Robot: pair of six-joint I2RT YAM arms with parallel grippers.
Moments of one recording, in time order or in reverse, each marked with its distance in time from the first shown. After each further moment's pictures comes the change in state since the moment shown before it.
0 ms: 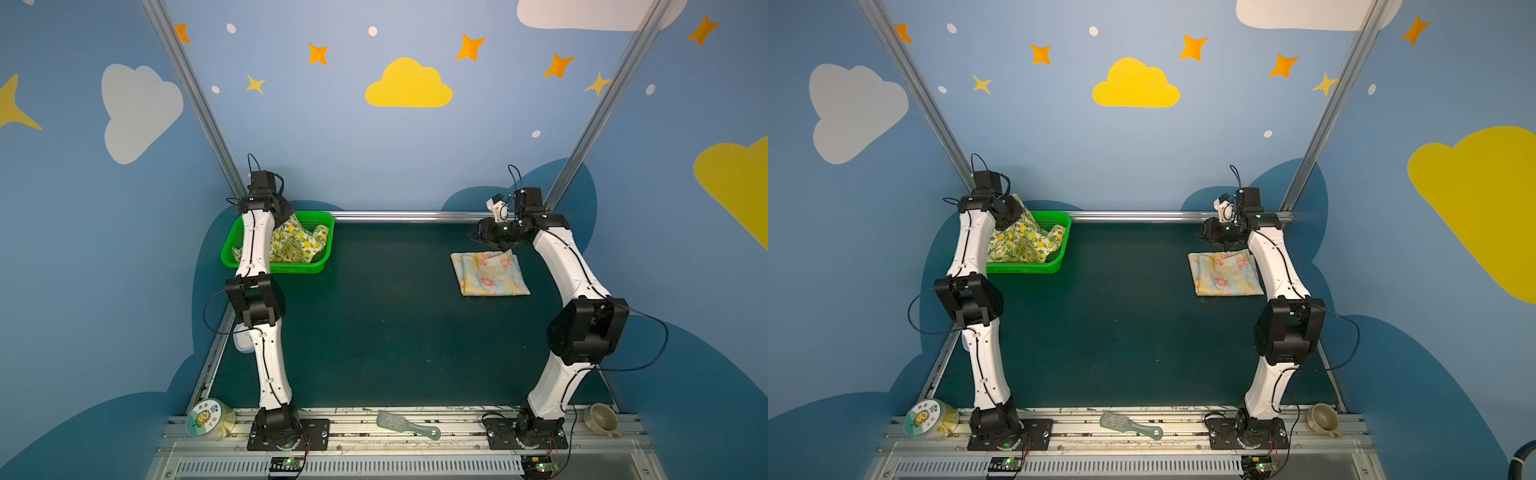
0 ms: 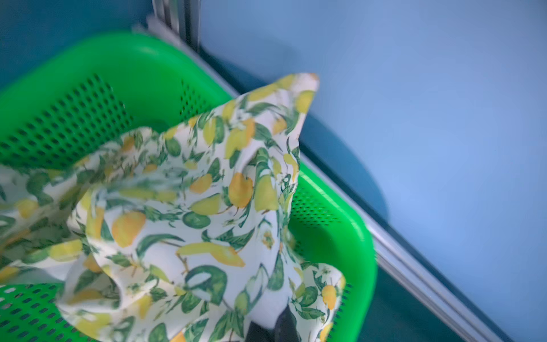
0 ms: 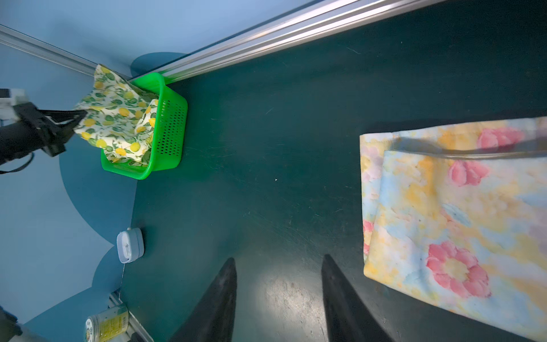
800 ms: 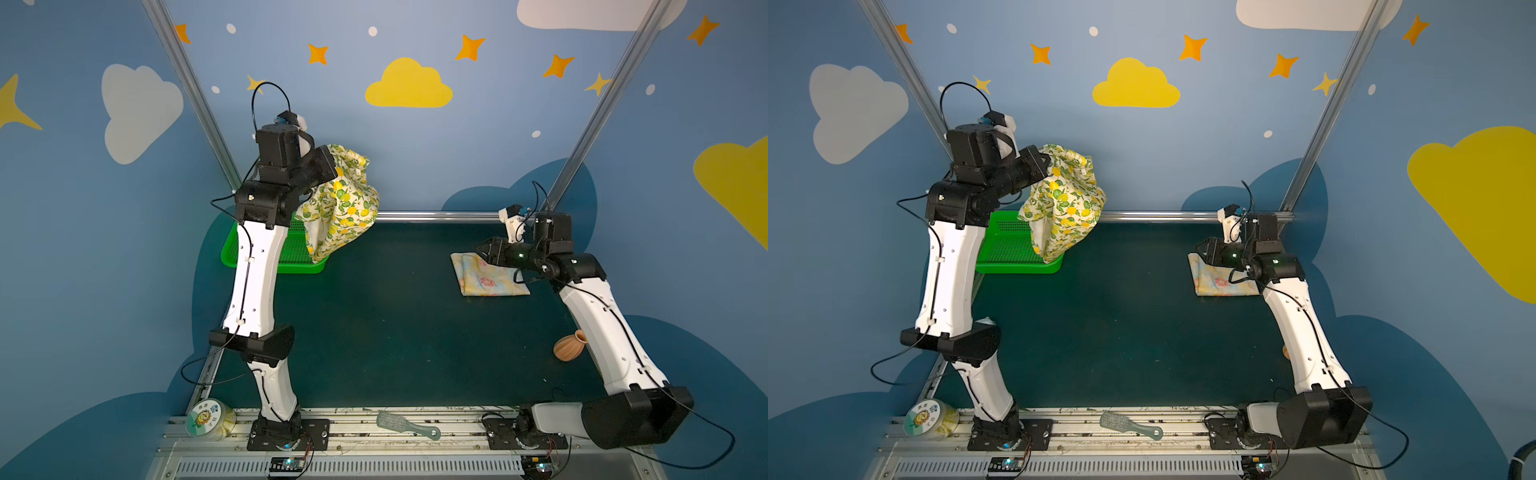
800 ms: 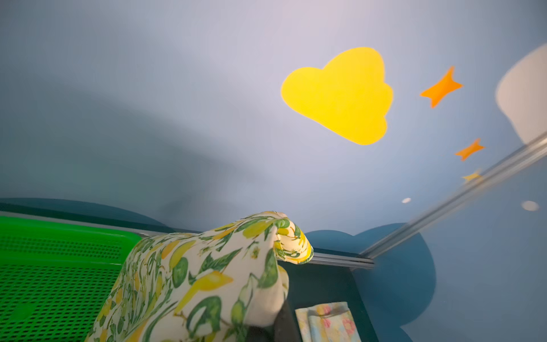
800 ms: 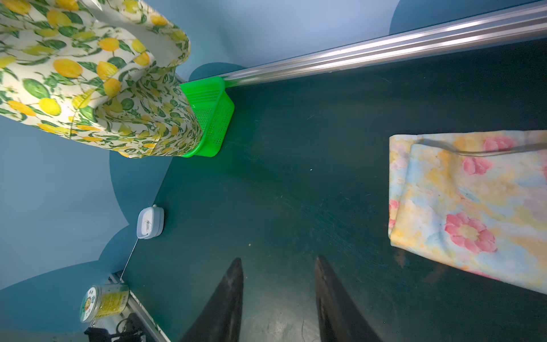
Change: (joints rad) left arm -0.360 -0.460 0.044 0.022 0.143 0.074; right arm 0.075 -0.529 -0.457 0.185 0.013 0.018
